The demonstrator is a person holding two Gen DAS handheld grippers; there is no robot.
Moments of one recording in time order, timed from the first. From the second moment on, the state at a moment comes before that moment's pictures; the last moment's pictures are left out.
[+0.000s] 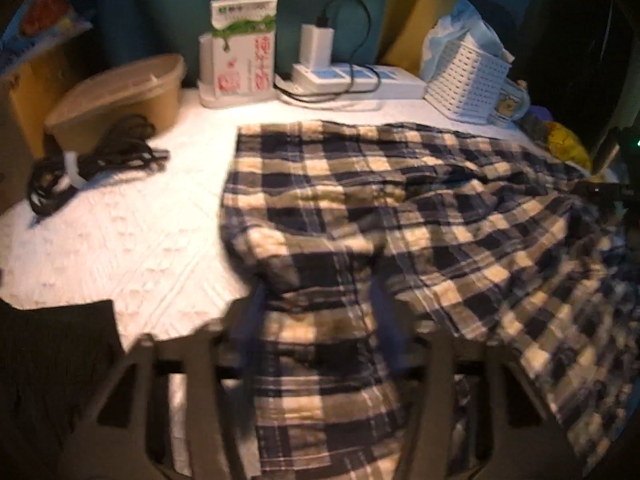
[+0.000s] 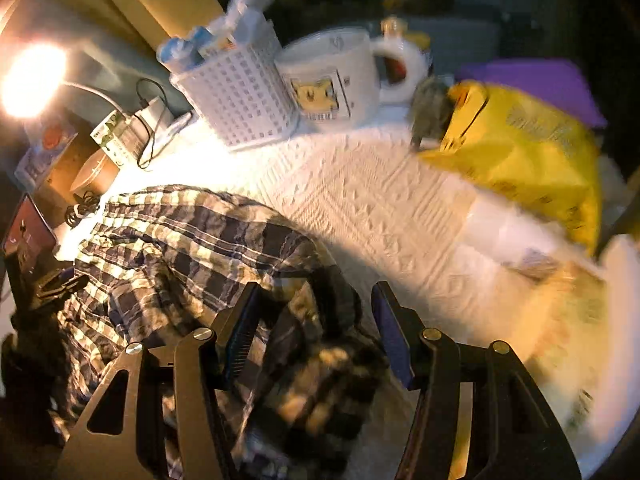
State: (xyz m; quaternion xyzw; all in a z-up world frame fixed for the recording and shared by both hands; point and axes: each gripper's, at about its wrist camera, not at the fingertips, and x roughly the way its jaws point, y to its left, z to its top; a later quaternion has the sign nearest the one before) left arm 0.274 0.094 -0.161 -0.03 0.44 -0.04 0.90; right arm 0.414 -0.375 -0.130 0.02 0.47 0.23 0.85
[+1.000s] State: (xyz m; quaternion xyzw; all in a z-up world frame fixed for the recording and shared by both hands) left arm 0.293 0.160 -0.110 -0.10 0.45 -0.04 0.88; right arm 0.437 -0.344 -0.072 -0.12 0.36 0.11 0.92
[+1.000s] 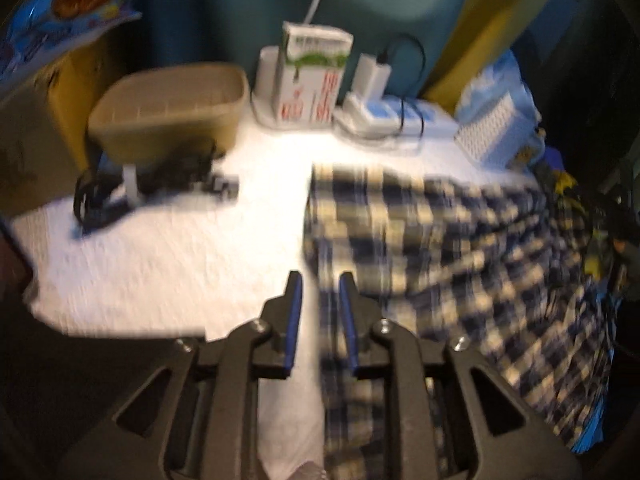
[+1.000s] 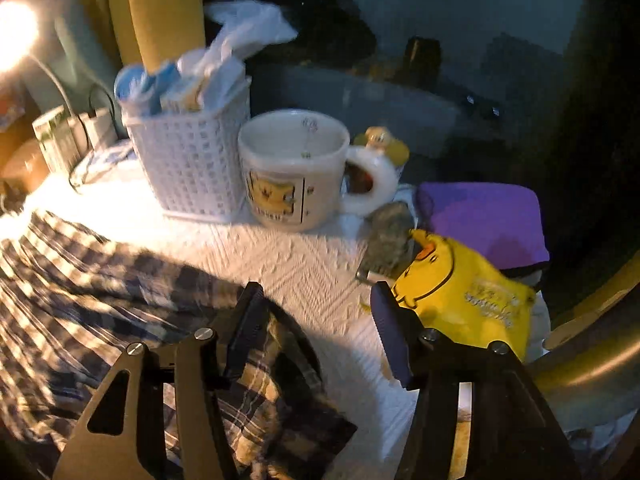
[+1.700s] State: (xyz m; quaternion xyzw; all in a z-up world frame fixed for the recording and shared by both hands) left arm 0.424 0.131 -0.157 -0.04 0.49 -0.02 0.87; right arm 0.464 -0.329 -0.110 -0.11 0.42 0.14 0.89
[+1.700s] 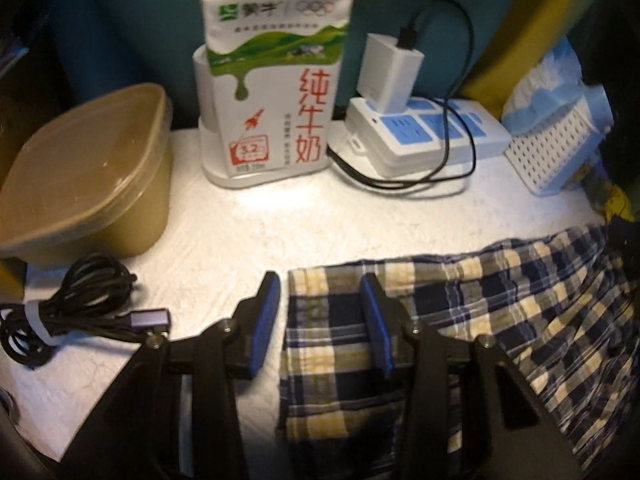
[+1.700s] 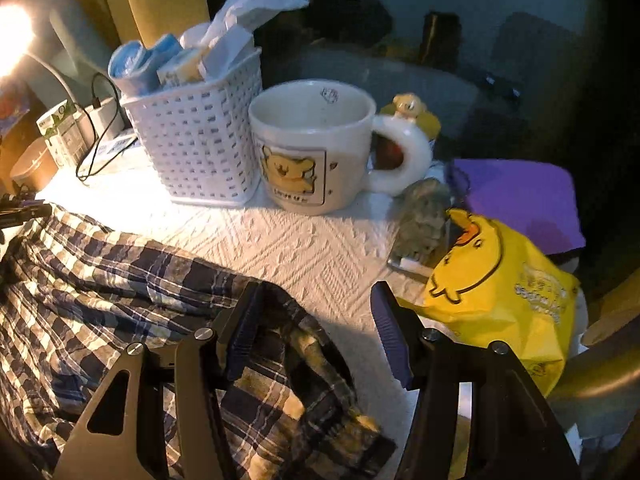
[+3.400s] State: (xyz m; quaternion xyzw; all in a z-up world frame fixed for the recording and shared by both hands) left arm 0.259 0.098 -0.083 -0.10 0.40 -0.08 0.91; right arm 0.280 -0.363 -0.082 -0.12 0.36 0.15 0.91
